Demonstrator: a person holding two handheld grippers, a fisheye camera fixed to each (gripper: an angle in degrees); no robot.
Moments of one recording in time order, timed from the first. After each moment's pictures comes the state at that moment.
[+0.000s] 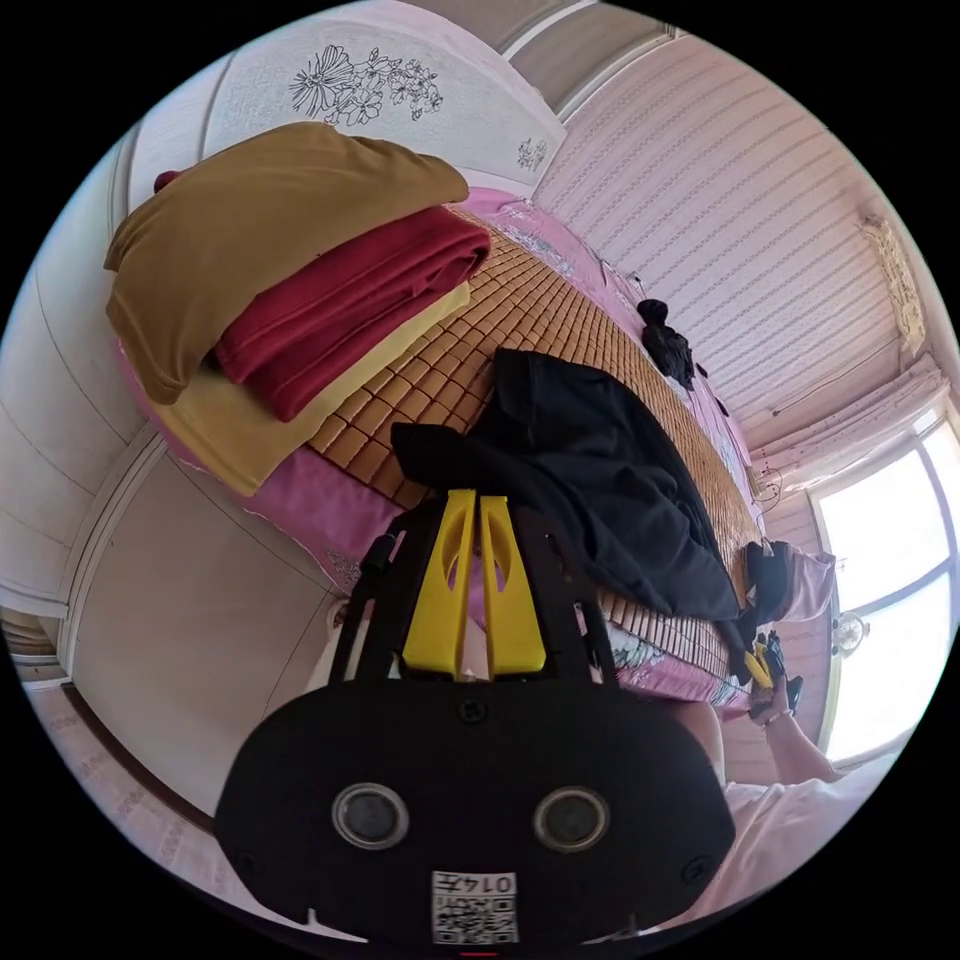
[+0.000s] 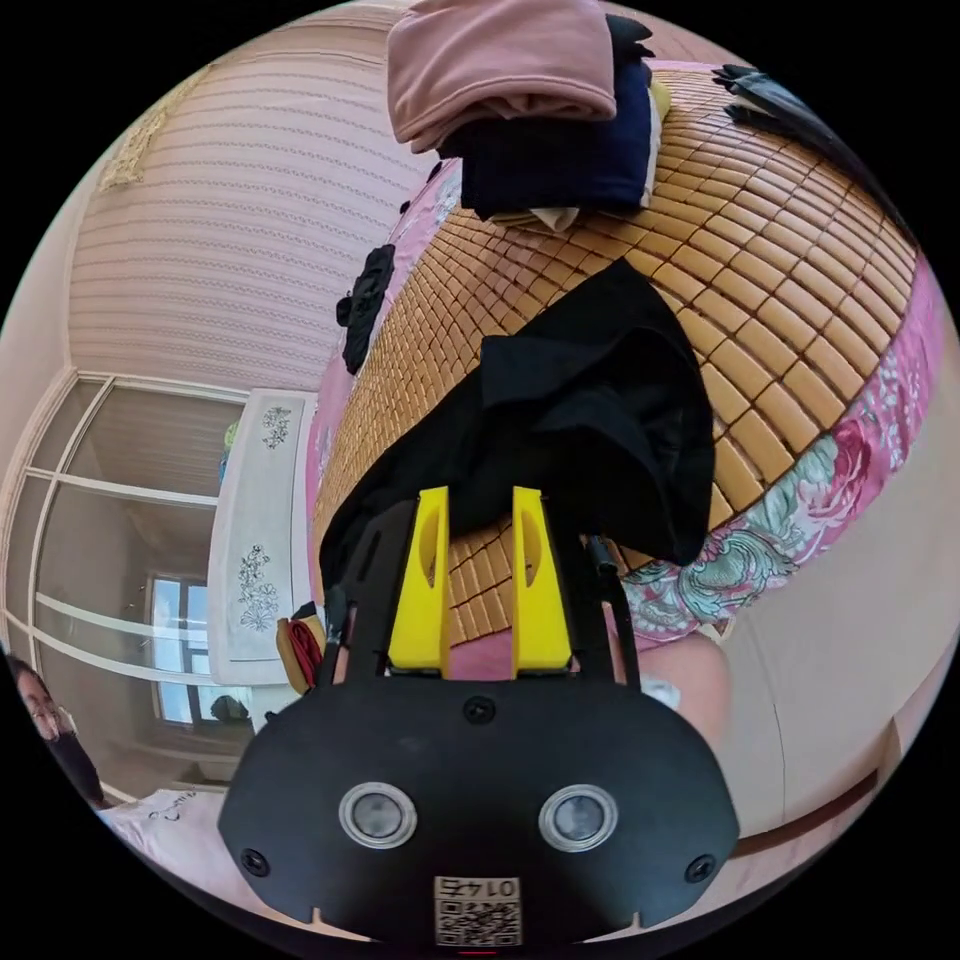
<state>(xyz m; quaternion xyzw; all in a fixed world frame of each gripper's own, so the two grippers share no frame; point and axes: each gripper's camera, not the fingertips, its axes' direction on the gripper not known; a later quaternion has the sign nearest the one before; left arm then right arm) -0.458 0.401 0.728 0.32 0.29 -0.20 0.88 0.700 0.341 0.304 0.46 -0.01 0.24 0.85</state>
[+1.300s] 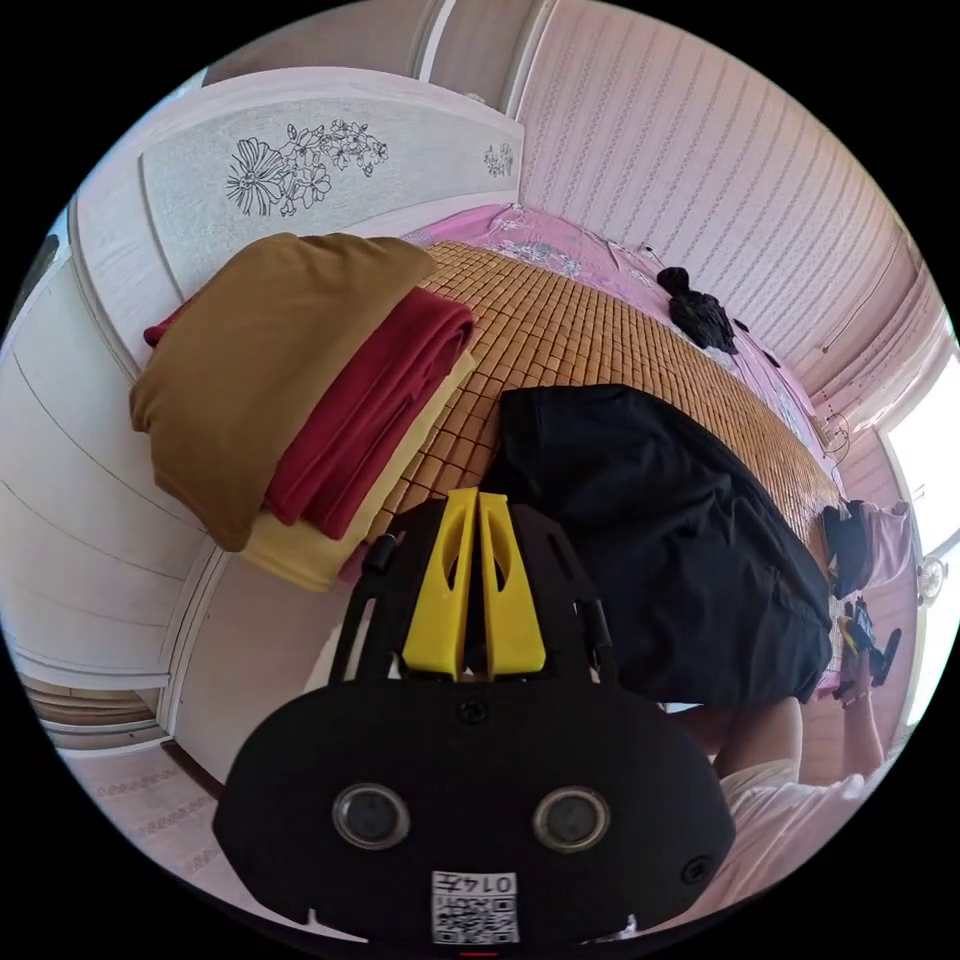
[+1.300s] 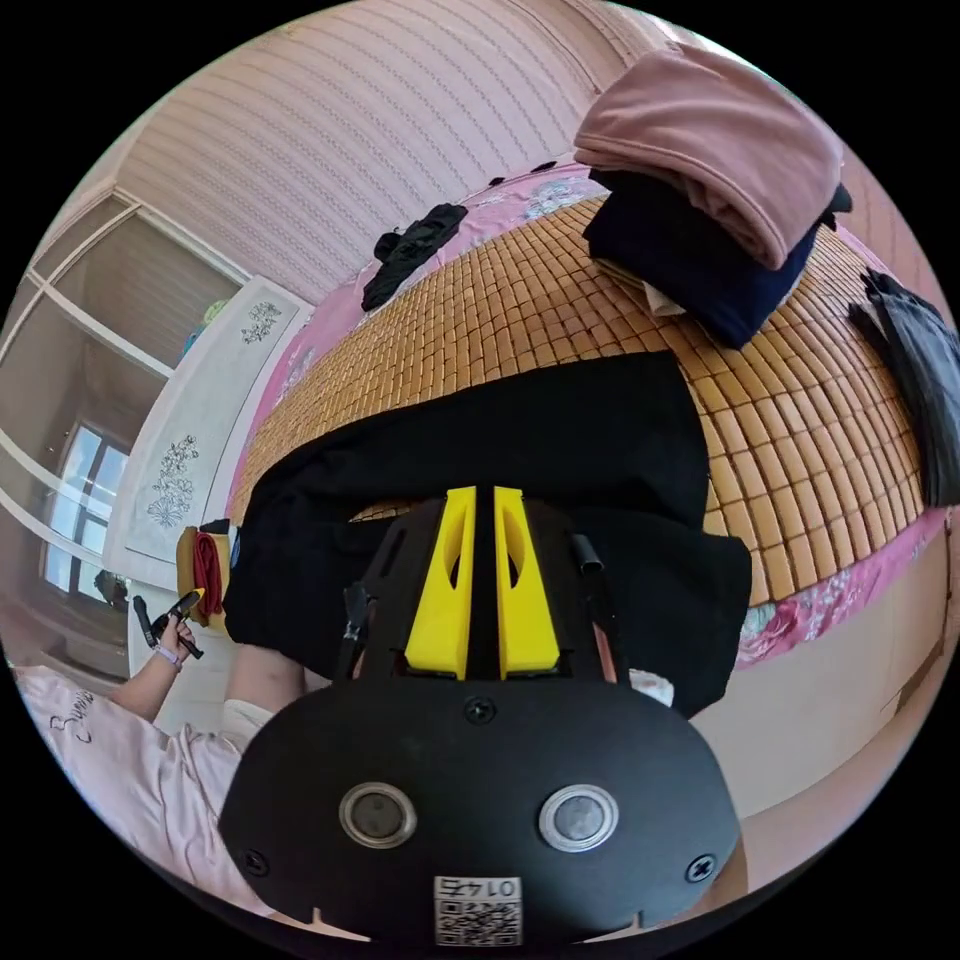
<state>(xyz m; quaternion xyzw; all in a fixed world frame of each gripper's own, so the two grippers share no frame) -0.387 0.314 0.626 0.33 0.15 -0.15 0.92 0.561 0.213 0.298 0.40 0.18 0.12 0.89</state>
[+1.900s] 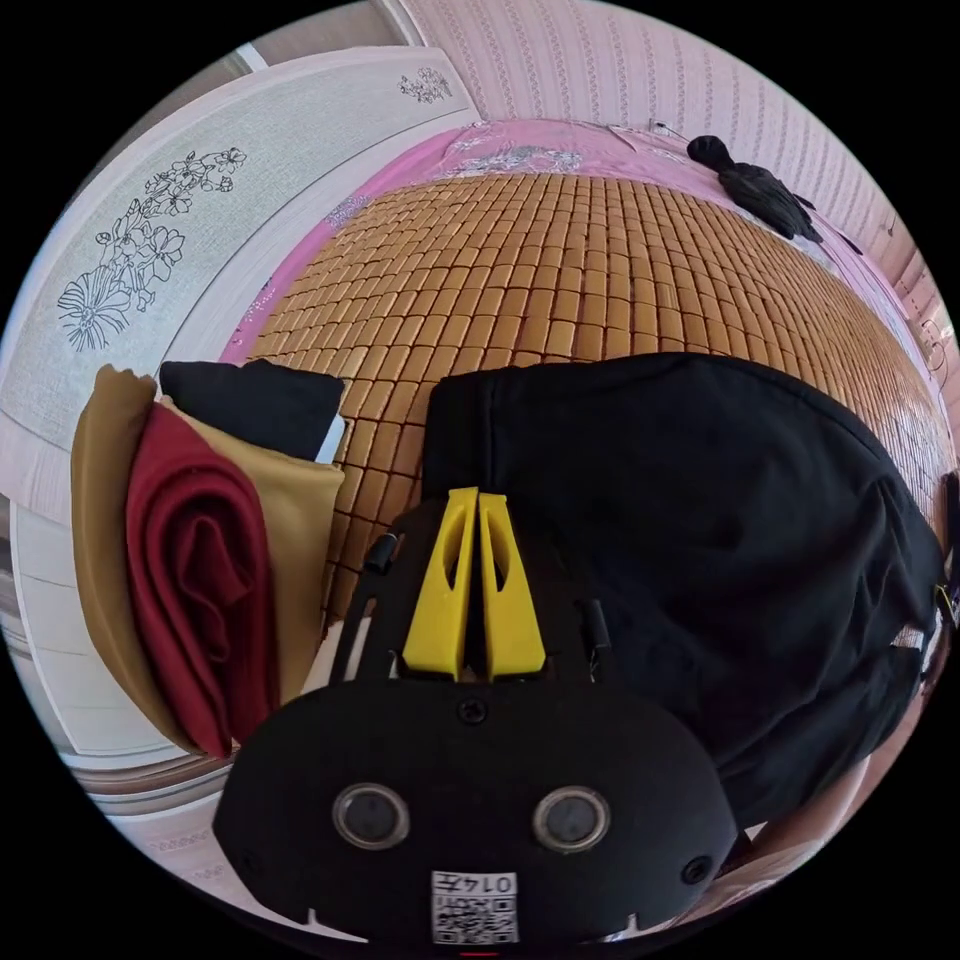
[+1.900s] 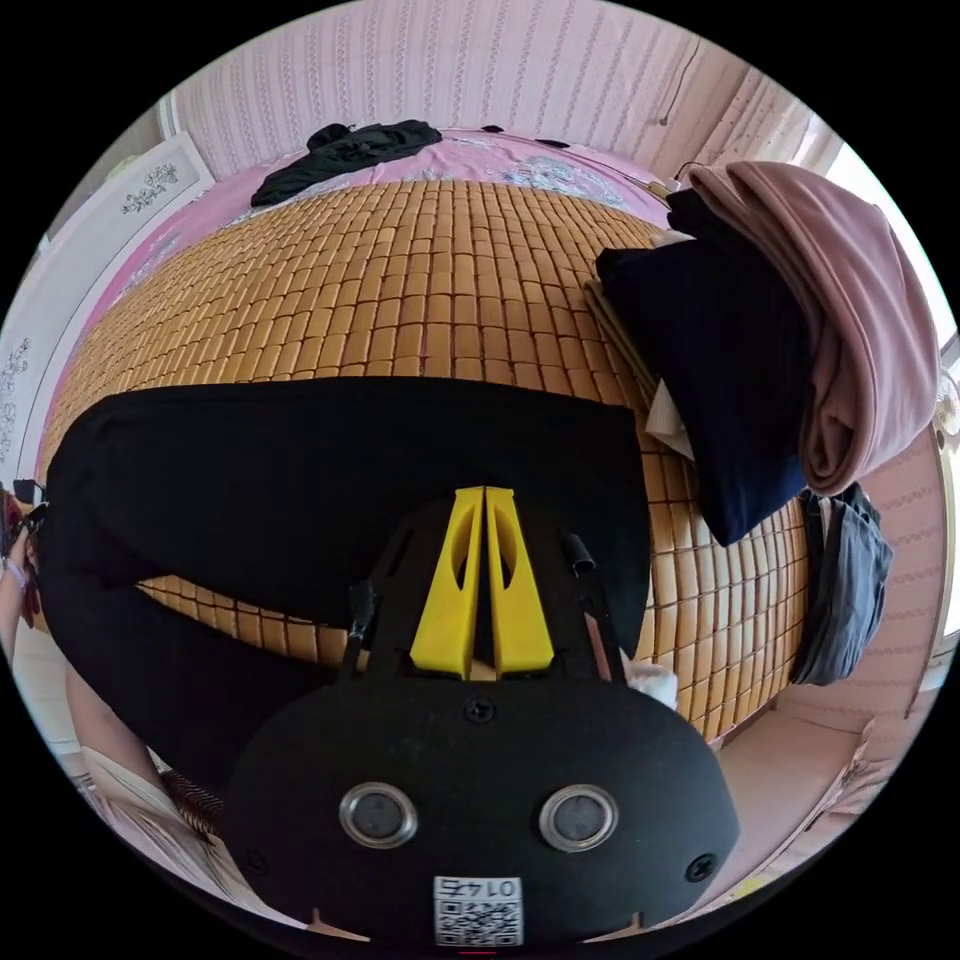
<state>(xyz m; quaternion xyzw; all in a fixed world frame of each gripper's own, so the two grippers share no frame) -0.276 0.071 0.628 0.22 -0.02 -0.10 0.97 0.564 0.038 0.301 0.29 0.44 0.15 0.84</state>
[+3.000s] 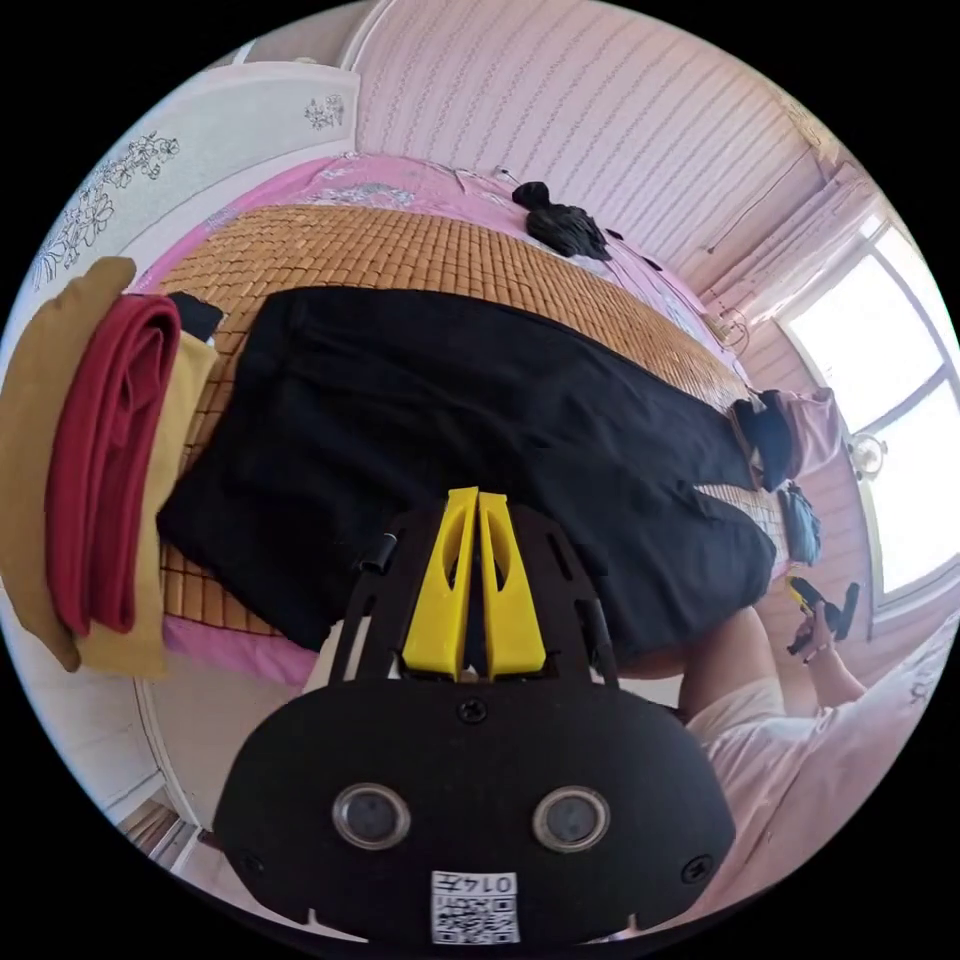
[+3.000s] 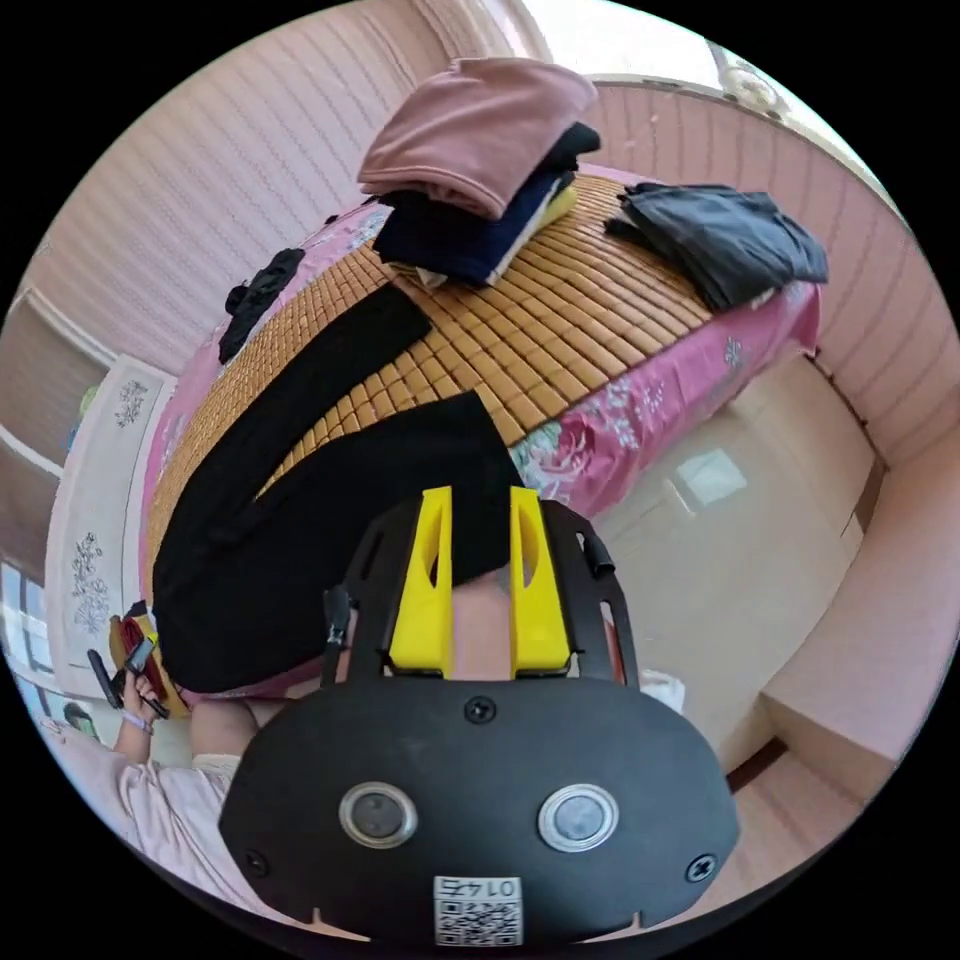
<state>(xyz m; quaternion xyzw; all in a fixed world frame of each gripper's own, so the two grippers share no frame) -0.228 0.198 0.643 0.29 0.25 0.03 0.92 0.628 0.407 0.368 0.45 0.24 0.33 0.79</state>
